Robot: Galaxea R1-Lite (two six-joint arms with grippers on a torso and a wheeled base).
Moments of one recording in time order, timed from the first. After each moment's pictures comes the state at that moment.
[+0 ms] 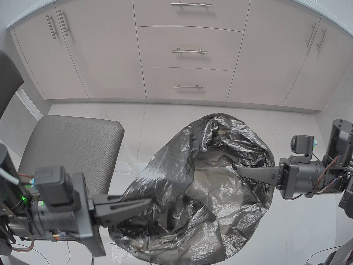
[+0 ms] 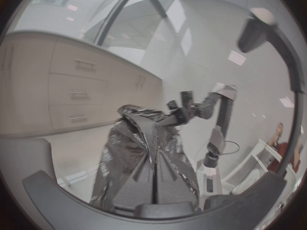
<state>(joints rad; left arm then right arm) -0.78 1.23 -0.39 -0.73 -0.38 -0.02 0.54 1.49 -0.48 -0.86 0.59 0.48</state>
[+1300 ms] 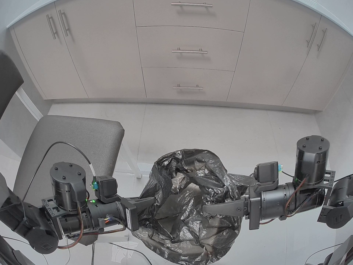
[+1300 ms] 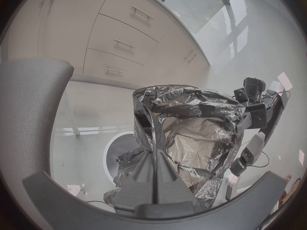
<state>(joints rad) -0.62 1.70 -0.30 -1.02 -0.25 -0.29 0.70 1.62 -0.52 -0.78 0.59 0.48</state>
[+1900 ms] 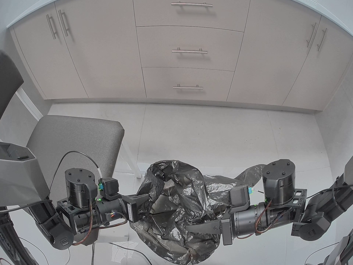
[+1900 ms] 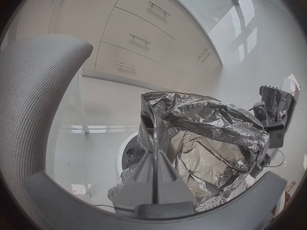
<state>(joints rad) -0.49 1.99 -0.26 -1.33 -0.27 -0.27 0.76 1.85 -0.49 -0.93 0.58 0.49</state>
